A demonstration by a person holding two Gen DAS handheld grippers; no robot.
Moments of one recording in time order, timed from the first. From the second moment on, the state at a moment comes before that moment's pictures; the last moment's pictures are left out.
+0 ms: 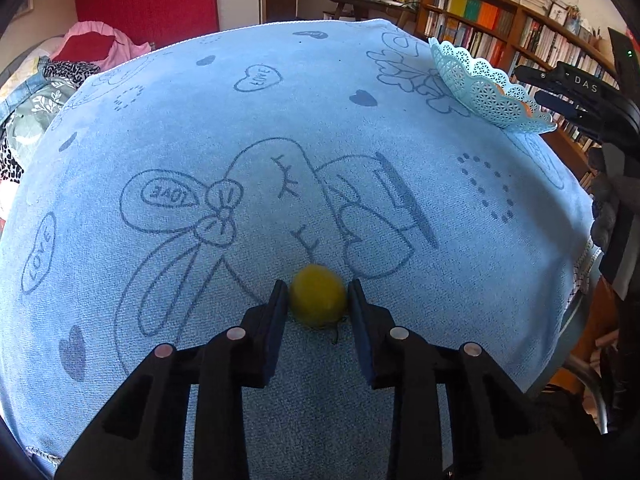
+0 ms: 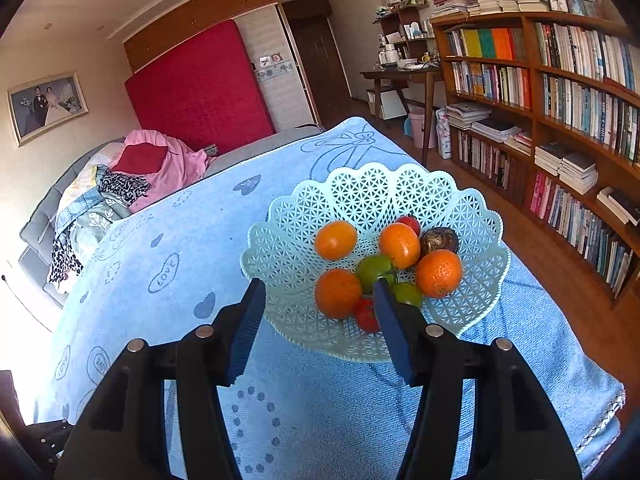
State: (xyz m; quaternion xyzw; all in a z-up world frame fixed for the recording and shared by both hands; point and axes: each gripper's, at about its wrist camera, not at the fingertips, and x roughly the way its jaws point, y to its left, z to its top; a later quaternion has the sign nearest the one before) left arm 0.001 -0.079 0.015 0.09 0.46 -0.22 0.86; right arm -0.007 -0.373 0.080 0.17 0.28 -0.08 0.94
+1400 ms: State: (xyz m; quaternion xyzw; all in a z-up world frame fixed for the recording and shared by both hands) left arm 0.107 -0.297 0.088 0.10 0.35 -0.35 0.86; right arm -0.017 -0.459 0.072 0.21 0.26 -0.15 0.93
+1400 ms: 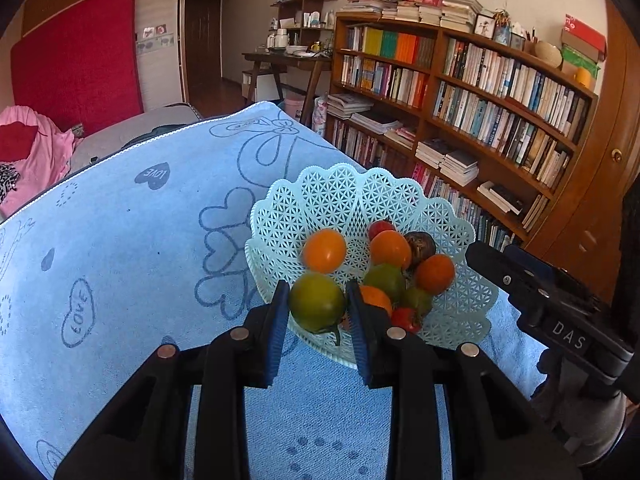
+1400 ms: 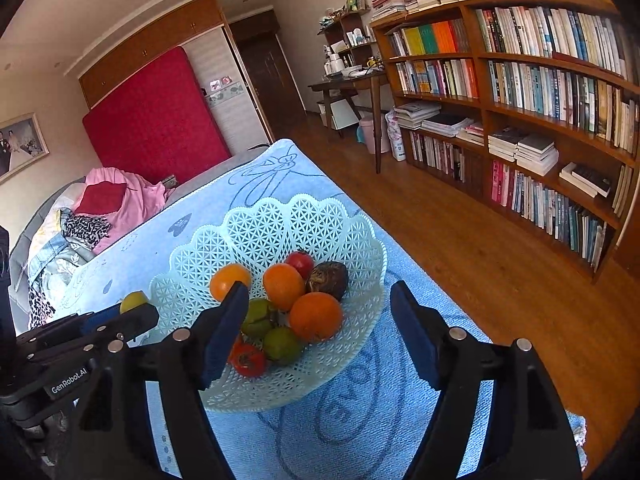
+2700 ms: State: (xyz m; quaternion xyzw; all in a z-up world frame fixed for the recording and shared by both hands) left arm 0.086 -0.263 0.100 0.19 0.27 -0.20 0.92; right arm -0.012 -0.400 0.100 0.00 0.37 -0.06 0.93
